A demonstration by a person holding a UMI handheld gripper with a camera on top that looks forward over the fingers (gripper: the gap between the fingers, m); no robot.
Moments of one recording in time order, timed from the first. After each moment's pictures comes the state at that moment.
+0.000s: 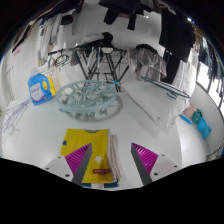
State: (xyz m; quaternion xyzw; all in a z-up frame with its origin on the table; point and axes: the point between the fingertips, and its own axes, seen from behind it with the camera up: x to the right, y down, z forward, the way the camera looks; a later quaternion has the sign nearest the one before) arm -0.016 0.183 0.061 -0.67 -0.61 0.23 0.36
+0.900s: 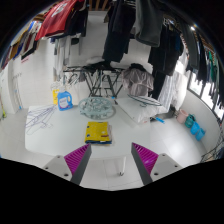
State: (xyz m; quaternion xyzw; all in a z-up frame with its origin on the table) arm 0.283 0.130 0.270 -0.65 -0.59 0.27 0.40
